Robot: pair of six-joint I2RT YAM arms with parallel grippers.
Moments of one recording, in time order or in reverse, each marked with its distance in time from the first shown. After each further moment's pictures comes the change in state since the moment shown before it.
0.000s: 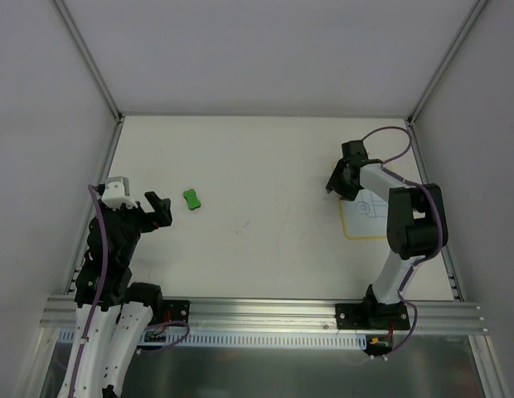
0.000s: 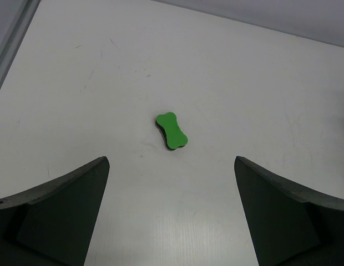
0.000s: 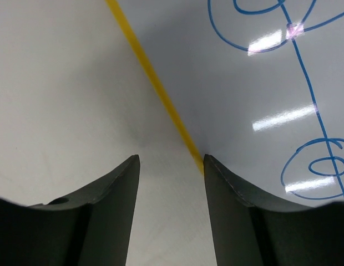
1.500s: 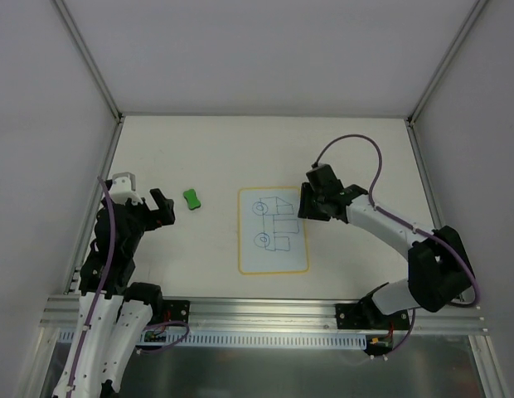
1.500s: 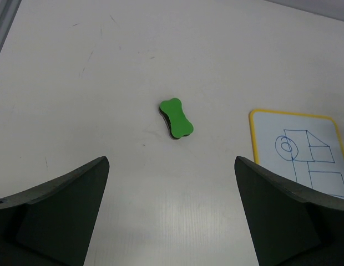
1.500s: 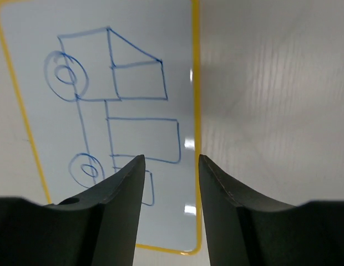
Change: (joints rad) left arm 0.000 0.070 -0.014 0.001 0.000 -0.003; right arm 0.443 -0.354 -0.157 -0.049 0.019 0.002
